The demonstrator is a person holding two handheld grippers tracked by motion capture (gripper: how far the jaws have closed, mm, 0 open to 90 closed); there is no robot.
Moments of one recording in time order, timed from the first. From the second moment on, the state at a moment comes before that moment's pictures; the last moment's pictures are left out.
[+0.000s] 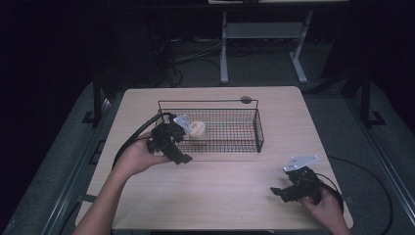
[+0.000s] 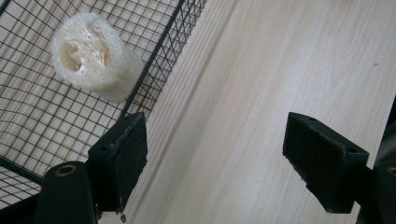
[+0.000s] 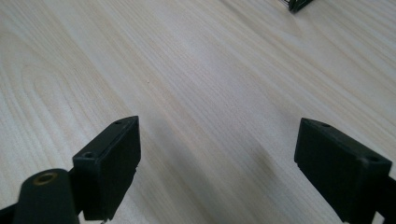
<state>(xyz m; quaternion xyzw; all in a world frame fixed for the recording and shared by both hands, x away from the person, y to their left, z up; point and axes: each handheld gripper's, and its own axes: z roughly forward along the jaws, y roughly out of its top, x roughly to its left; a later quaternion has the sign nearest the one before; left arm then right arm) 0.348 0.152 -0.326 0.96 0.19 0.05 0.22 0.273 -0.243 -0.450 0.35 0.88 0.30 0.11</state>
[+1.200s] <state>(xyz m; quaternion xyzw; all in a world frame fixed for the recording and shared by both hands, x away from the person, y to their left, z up) 0.298 0.181 -0.360 0.95 0.19 0.04 0.24 0.272 -0.238 -0.452 0.34 0.89 0.29 0.11</state>
